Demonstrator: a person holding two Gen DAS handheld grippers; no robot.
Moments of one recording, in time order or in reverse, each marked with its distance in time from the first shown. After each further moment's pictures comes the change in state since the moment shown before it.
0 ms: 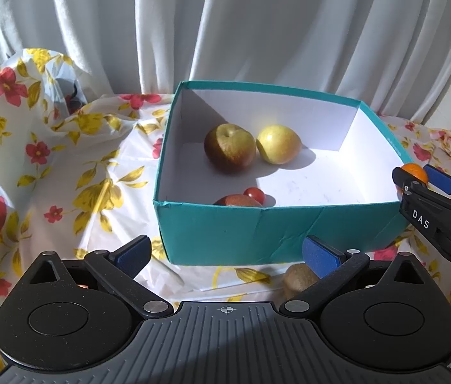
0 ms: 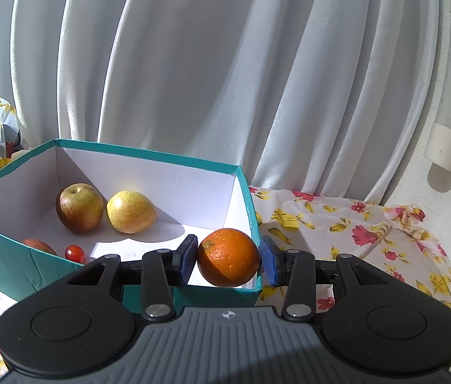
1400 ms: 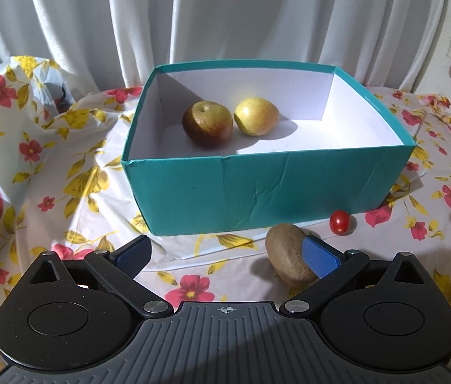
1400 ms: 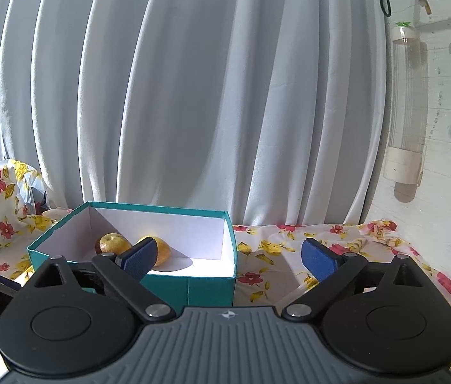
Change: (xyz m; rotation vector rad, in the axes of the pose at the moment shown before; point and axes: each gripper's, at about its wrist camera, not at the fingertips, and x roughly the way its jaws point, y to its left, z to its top) left arm -0.007 -0.029 -0.037 0.104 -0.001 0.013; right arm -0.135 -0.026 -0.006 0.120 -0.187 0.007
